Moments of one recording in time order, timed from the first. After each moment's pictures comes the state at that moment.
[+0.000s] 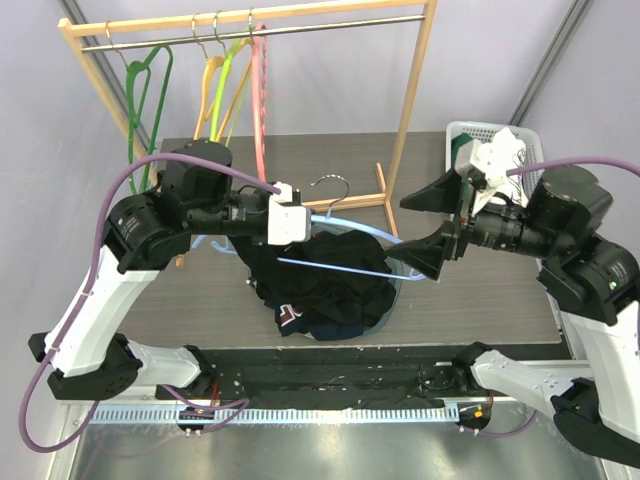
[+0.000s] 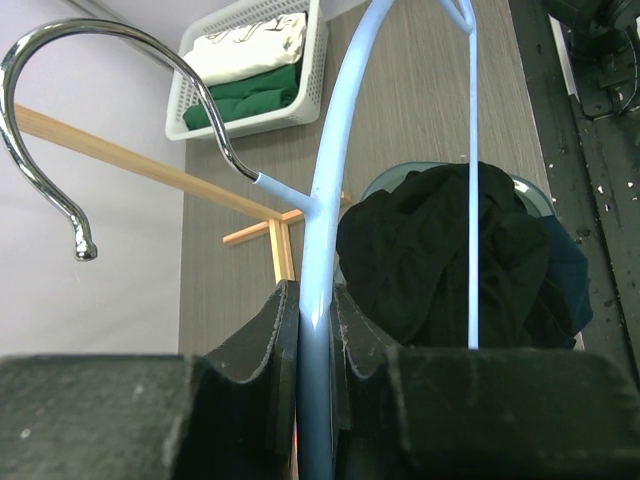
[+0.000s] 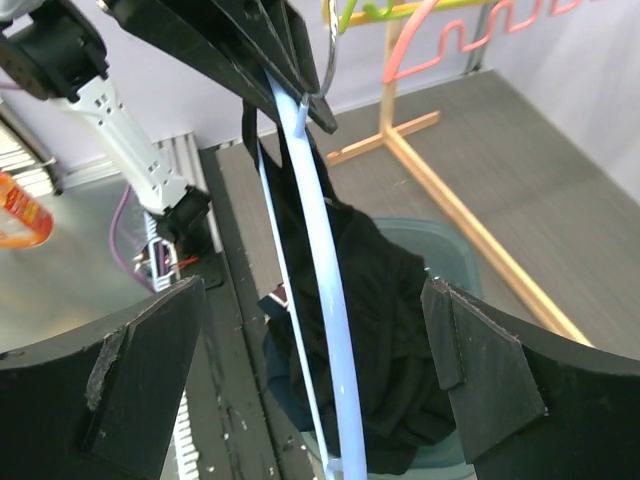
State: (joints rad) left arm -0.84 1.29 1.94 -1.07 0.48 0.82; right arm 0.55 0.98 1.70 -0.83 -0.64 -0.04
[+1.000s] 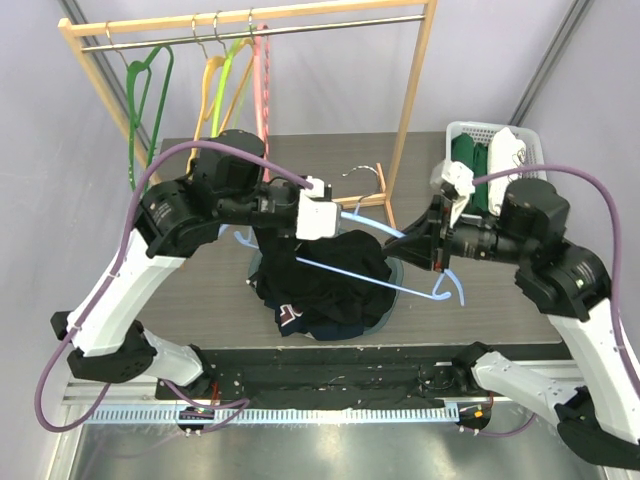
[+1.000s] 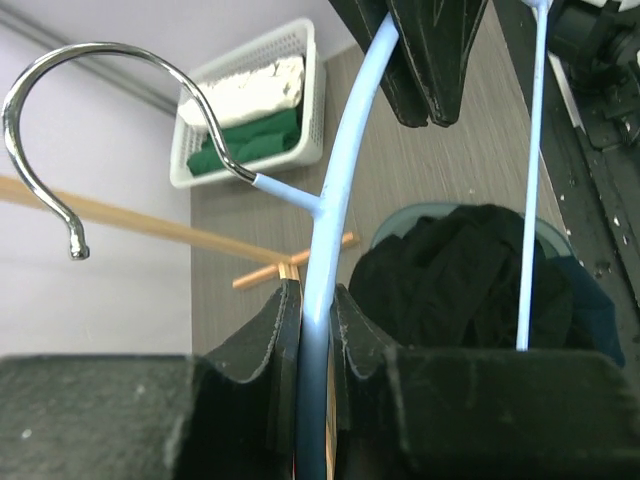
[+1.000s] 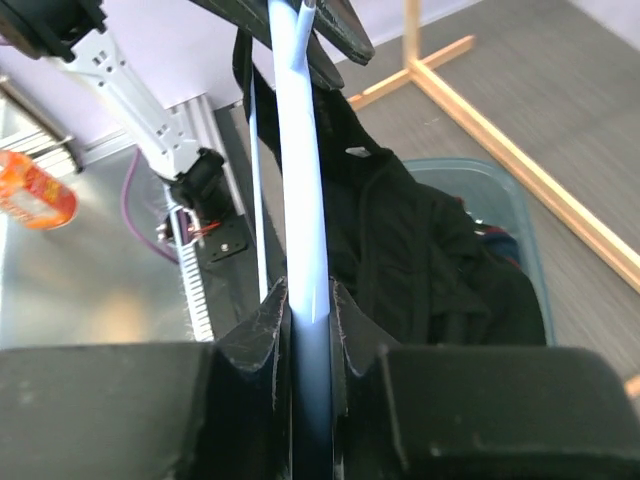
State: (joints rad) left arm -0.90 1.41 2.05 -1.04 0.47 0.84; right arm 0.55 0.92 1.47 -0.79 -0.69 0.03
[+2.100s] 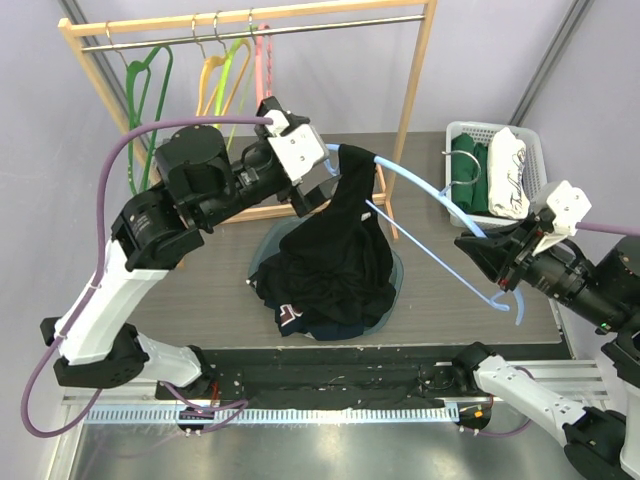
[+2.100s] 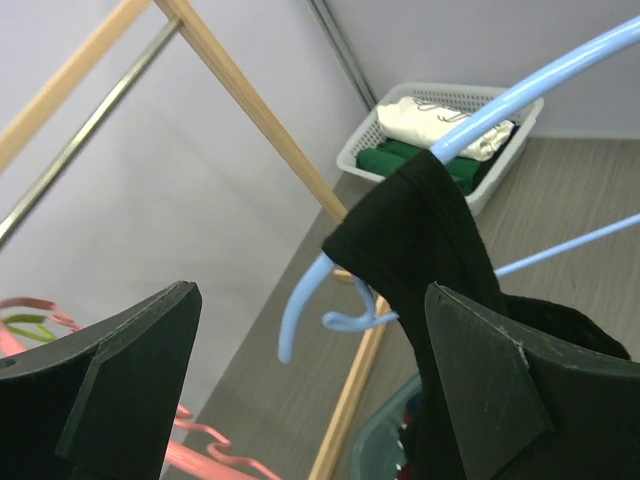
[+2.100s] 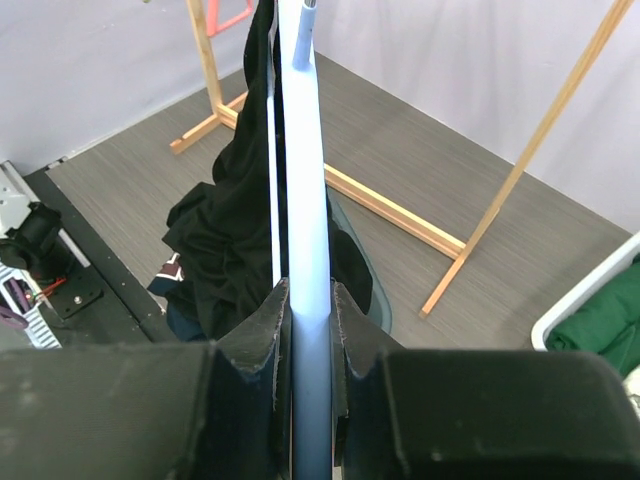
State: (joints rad) left arm -0.97 1.37 2.08 -0.70 -0.01 0.52; right arm 0.55 0.76 1.72 -1.05 -0.21 -0.06
